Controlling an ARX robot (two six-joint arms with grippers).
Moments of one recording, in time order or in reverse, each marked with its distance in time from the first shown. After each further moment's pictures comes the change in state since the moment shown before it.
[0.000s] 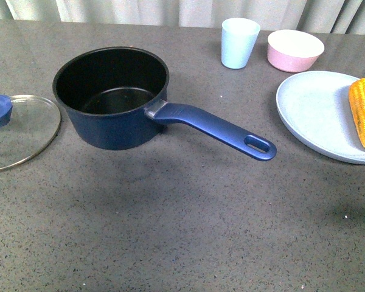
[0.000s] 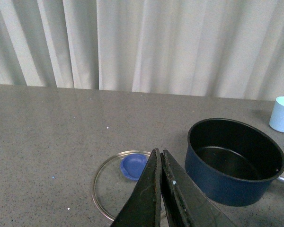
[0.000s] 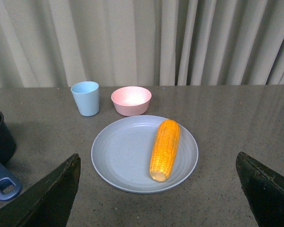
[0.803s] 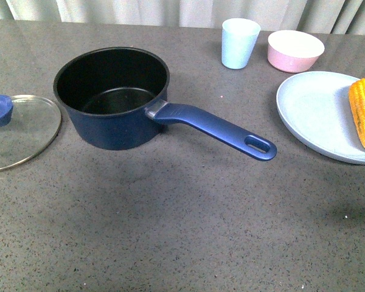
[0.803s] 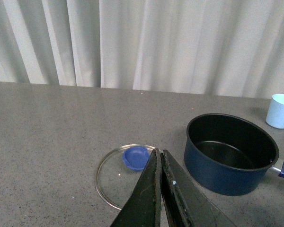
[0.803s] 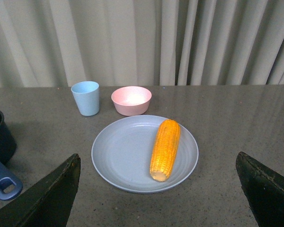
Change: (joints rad) left arm 0.000 -0.325 0.000 -0.341 0.000 0.000; right arm 0.000 0.000 0.000 0.000 0.000 0.000
